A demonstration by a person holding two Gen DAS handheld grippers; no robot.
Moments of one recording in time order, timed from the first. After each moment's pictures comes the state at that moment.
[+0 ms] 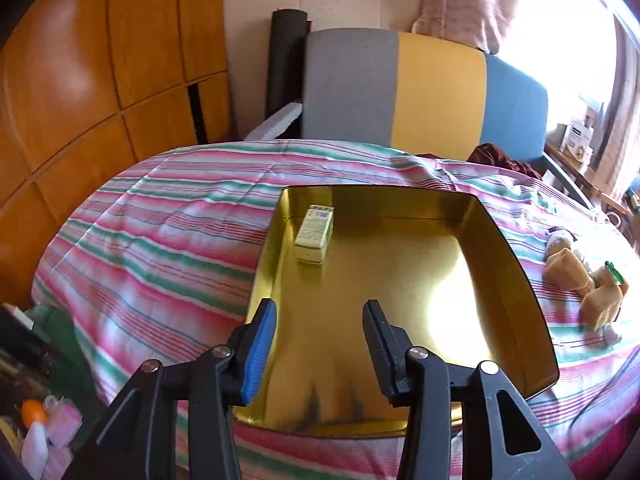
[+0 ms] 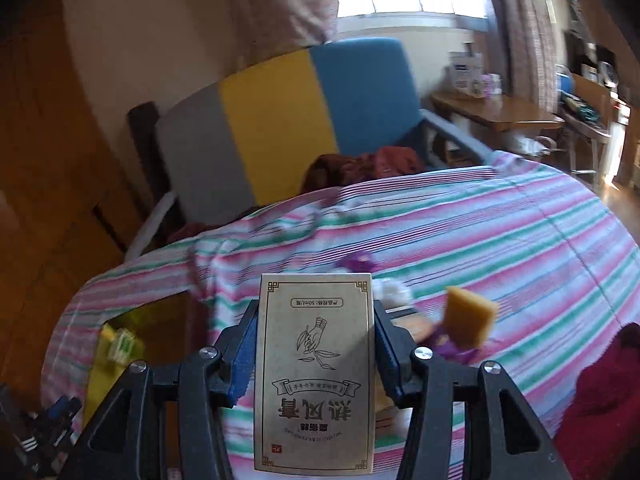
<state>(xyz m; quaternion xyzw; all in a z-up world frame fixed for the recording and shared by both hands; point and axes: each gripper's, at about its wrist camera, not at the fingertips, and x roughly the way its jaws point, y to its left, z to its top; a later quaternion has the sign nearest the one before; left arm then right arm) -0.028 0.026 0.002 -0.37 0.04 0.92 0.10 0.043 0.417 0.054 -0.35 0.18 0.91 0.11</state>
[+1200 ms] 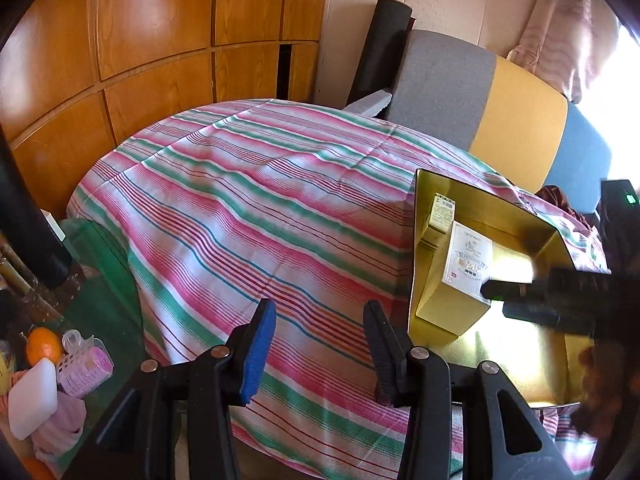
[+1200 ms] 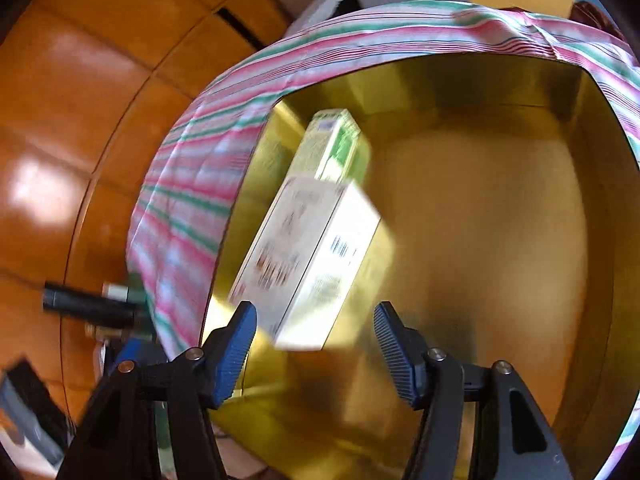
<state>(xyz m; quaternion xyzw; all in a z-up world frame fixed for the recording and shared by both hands) -0.029 -0.090 -0.026 -0.41 -0.06 0.91 0.00 -0.099 0.157 -0.082 -0.56 0.20 0.79 -0.17</state>
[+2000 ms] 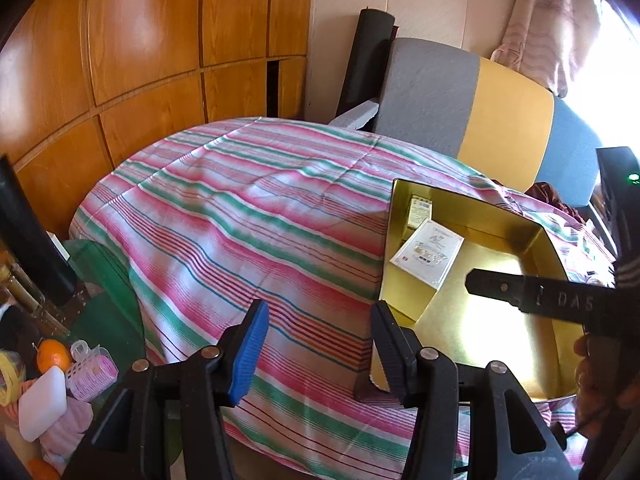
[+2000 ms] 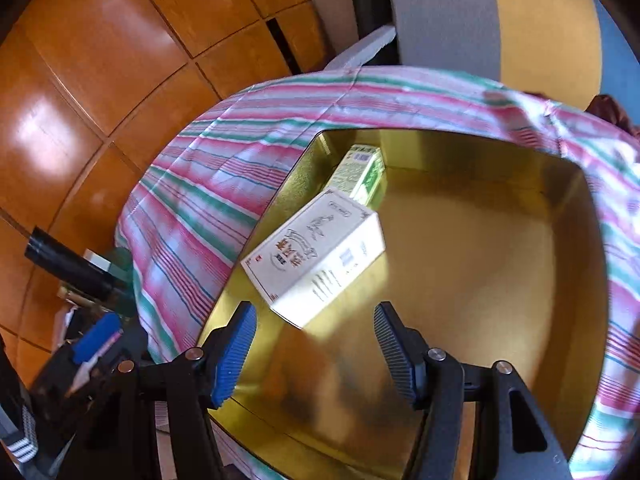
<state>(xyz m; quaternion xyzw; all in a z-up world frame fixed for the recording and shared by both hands) -0.014 -0.067 -0.007 -0.38 -0.03 0.92 0.01 -0.083 0.149 -0.044 -0.49 0.09 0.85 -0.16</state>
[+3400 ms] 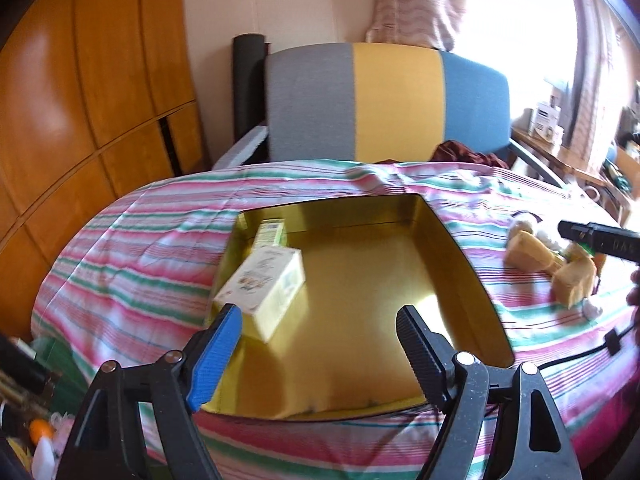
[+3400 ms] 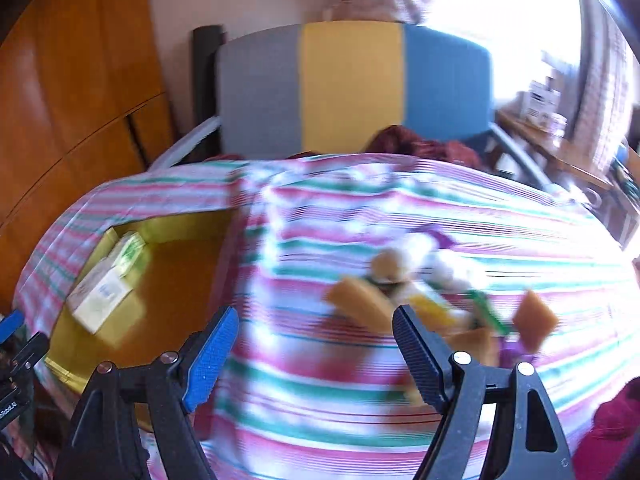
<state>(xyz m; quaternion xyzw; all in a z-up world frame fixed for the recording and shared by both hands) 0.011 0.078 0.023 -0.34 0.09 0.92 0.15 0.036 0.390 0.008 -0.38 0.08 0.91 0.13</state>
